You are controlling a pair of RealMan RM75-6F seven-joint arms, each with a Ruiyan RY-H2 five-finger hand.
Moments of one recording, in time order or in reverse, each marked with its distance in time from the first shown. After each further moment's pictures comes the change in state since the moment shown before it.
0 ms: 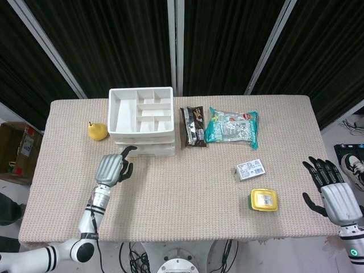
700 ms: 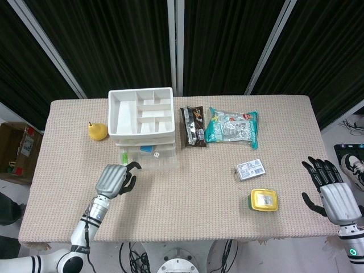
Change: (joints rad) left arm 0.017 0.148 0.105 -0.239 0.038 -0.005 0.063; right arm 0.001 -0.001 0.000 -0.006 0.003 -0.006 -0.008
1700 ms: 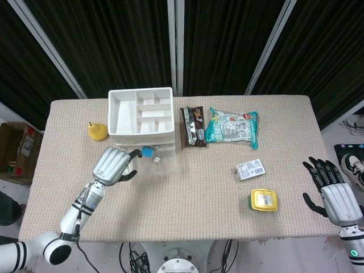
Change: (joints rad) left arm -0.136 0.165 -0.053 0.006 0.115 -0.061 0.115; right arm -0.007 0.004 -0.001 0.002 -0.003 0.013 0.002
